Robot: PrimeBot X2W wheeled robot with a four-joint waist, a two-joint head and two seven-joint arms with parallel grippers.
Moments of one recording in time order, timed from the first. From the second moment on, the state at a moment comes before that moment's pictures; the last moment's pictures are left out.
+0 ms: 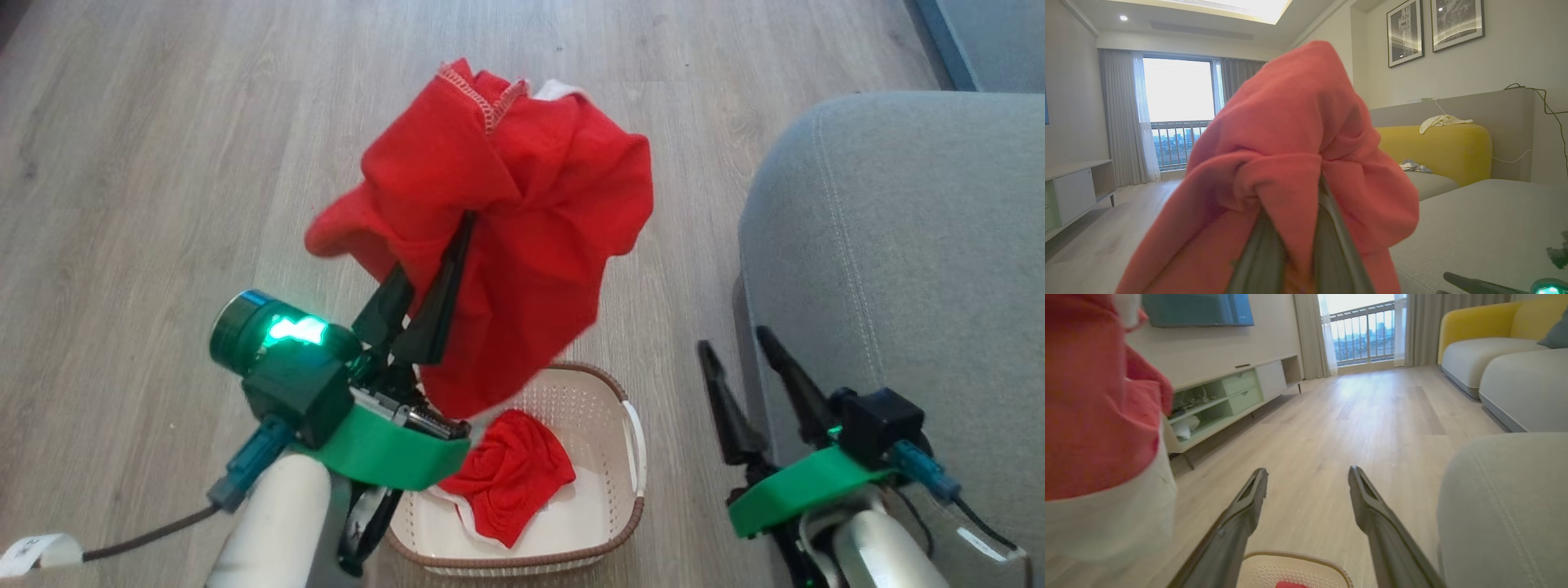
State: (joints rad) left arm -0.21 0.05 -0.34 -0.17 -0.18 -0.07 -0.26; right arm -0.07 -0.10 0.19 0.24 0.29 0.13 -0.26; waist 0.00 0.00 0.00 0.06
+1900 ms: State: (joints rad) left arm -0.31 0.12 -0.71 -0.02 -0.34 -0.13 -0.26; right arm -0.36 -0.35 0.67 0.05 0.30 0.13 -0.26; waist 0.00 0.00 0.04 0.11
